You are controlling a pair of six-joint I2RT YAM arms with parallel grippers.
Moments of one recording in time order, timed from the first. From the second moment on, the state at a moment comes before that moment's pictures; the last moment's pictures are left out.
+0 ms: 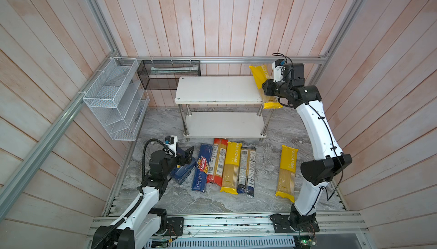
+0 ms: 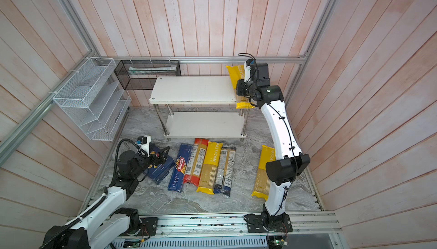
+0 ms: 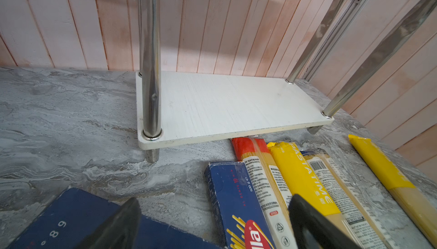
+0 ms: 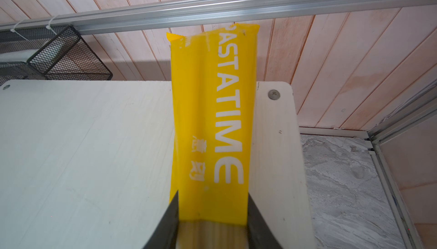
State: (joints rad) left arm -0.13 0.95 0.33 0.38 0.33 -0.16; right arm 0.27 1.89 2.30 -0.89 -0.04 0.19
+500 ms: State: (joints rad) left arm -0.13 0.95 0.33 0.38 0.32 -0.16; right arm 0.26 1.88 2.28 -0.88 -0.02 0.18
